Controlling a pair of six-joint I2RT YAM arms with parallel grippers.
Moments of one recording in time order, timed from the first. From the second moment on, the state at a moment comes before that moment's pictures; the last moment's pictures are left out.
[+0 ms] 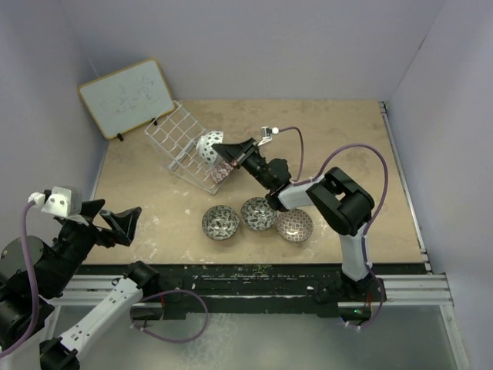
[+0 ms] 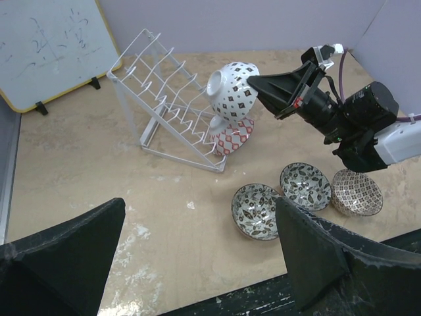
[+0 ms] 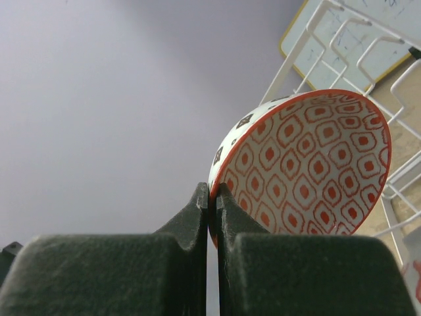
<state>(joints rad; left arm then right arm) -0.55 0.39 1.36 -1.08 -0.25 -0.20 0.72 2.02 0.98 1.38 -0.11 1.25</state>
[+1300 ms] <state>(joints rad) -0.55 0.38 1.39 -1.13 -0.26 -0.20 0.75 2.22 1.07 1.42 0.01 1.38</state>
